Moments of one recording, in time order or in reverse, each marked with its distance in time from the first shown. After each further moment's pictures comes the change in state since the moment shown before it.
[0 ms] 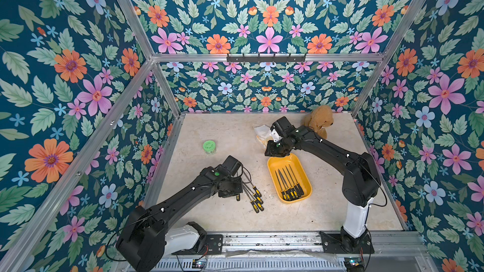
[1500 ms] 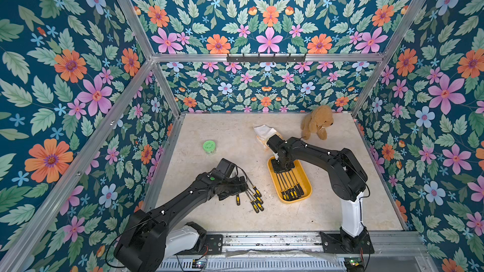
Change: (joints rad) left arm 0.079 -0.015 -0.159 0.210 0.048 -0.087; right arm 0.051 0.122 -0.100 -0.183 0.381 -0.148
